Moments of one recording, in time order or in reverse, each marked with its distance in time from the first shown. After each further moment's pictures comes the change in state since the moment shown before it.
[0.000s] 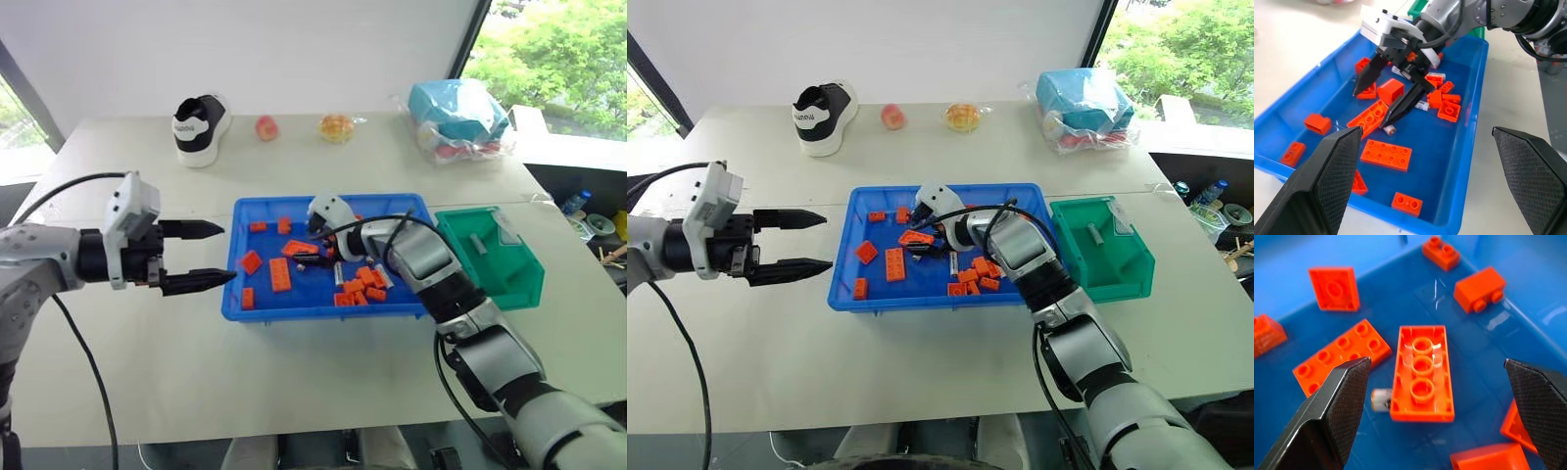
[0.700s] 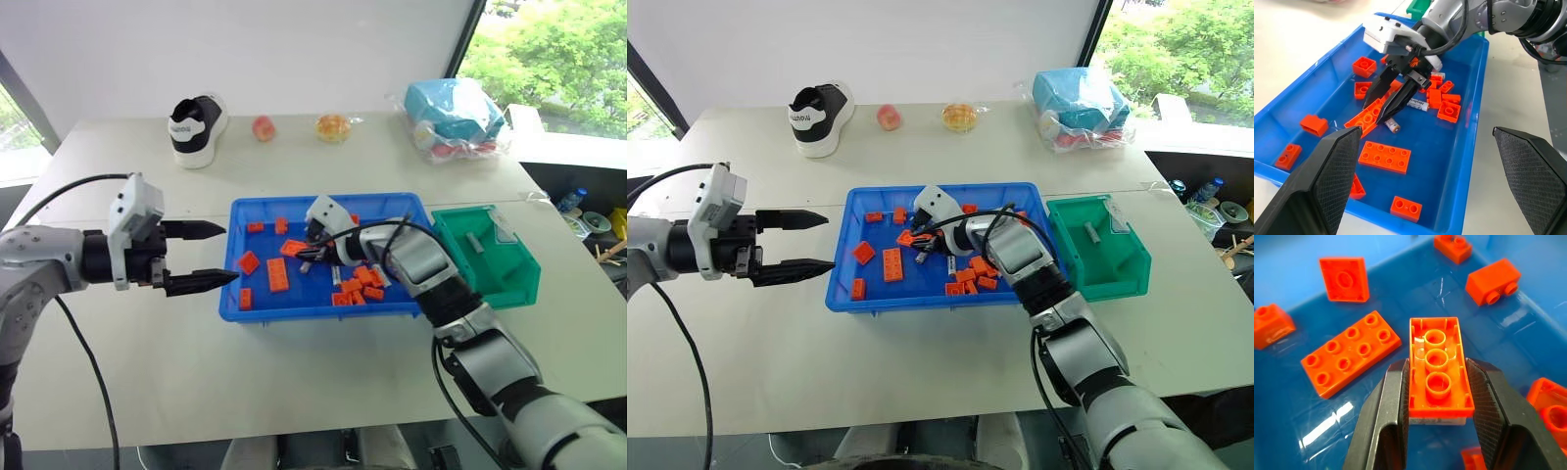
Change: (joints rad) left arm -0.002 -0.004 -0.010 -0.008 0.001 -0.001 0.027; right arm 0.024 -0.031 -0.018 -0.021 -0.031 -0.031 0.053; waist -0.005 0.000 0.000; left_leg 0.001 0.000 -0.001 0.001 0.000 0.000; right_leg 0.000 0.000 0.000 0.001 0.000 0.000
